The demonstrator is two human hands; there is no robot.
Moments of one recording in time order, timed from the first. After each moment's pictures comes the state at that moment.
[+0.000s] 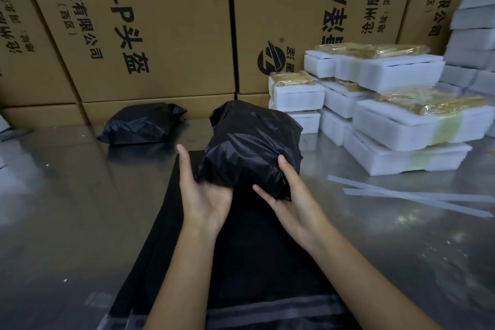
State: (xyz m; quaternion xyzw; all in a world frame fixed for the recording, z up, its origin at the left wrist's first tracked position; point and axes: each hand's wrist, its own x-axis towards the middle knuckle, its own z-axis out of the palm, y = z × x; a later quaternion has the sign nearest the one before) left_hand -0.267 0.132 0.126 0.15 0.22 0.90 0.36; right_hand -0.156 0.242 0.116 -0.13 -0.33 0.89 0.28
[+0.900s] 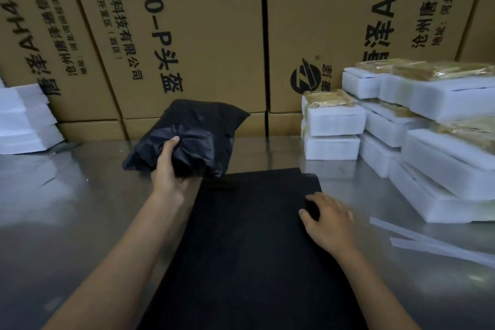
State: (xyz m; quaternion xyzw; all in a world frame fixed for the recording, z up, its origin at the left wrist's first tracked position) left_hand -0.410 0.118 0.173 0.02 0.44 0.89 0.13; right_hand -0.207 0.337 0.066 -0.33 -0.89 0.23 0.21
